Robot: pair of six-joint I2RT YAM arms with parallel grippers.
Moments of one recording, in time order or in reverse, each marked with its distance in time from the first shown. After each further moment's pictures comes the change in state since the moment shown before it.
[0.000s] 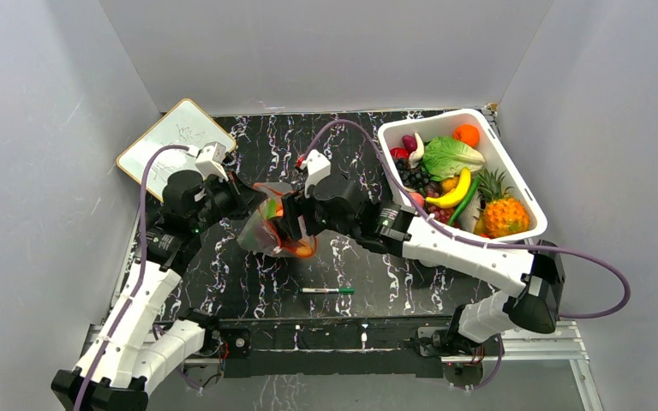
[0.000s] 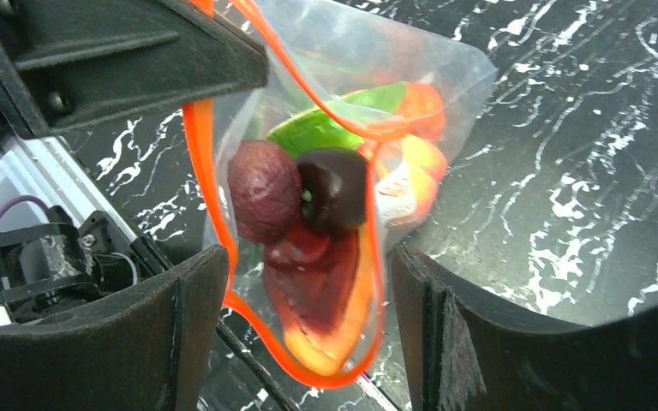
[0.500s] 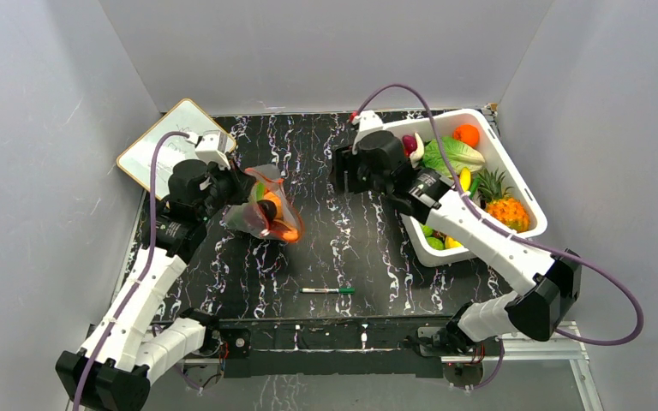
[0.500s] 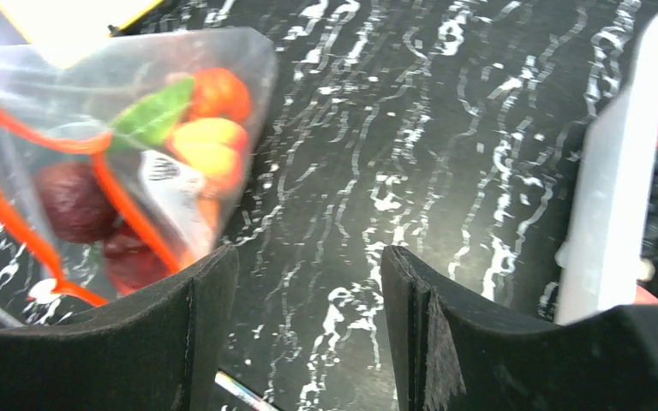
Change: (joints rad) left arm 0.000 0.094 0.032 0.086 -0.194 0.180; right arm -0.297 -0.054 0.055 -0.143 -0.013 -0.053
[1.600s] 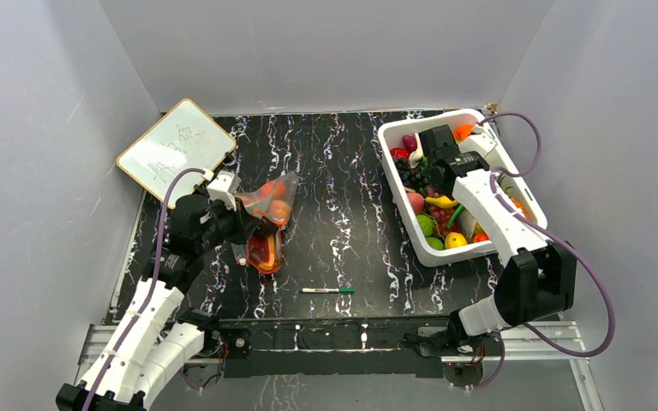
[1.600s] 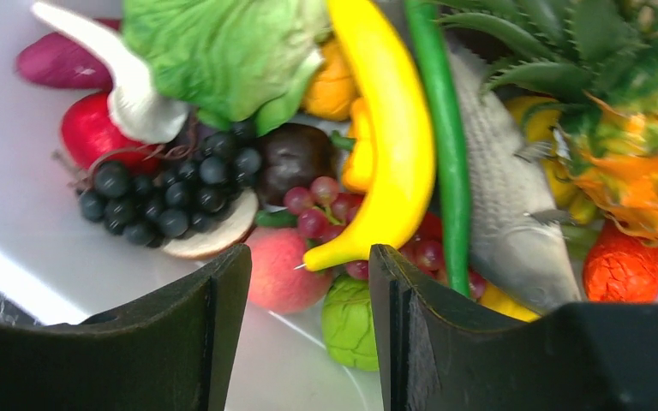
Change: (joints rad) left arm 0.000 -0.212 -0.250 -0.086 0.169 0.143; right arm -0.518 0.058 -0.108 -0.323 0.433 0.587
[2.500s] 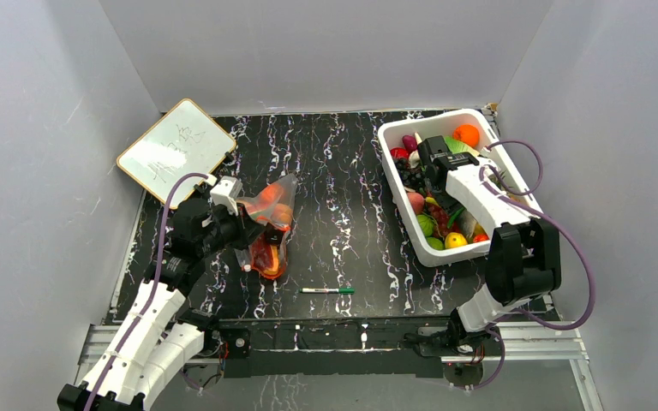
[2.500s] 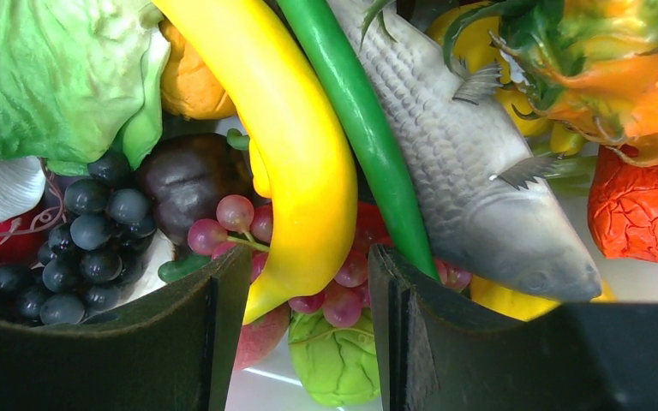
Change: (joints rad) left arm 0.000 -0.016 -0.045 0.006 0.077 -0.050; right arm -0.066 0.134 -0.046 -0.130 0.023 0.340
